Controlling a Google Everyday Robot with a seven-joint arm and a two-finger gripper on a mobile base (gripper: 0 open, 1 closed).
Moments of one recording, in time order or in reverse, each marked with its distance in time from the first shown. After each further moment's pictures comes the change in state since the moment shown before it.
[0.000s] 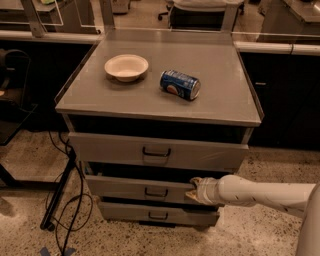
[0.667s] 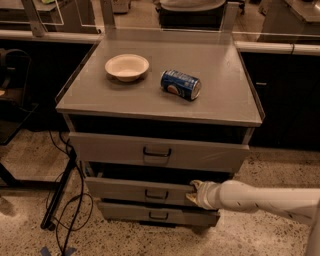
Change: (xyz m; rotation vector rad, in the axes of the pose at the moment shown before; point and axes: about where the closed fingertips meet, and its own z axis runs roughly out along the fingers) arm 0.006 0.014 -0.013 0.009 0.004 0.016
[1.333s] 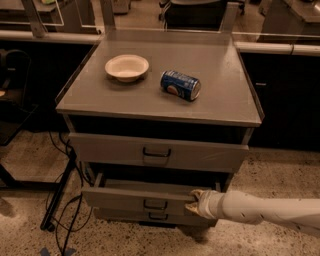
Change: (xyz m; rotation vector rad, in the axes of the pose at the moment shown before) arm 0.008 0.023 -0.012 0.008 -0.005 0.009
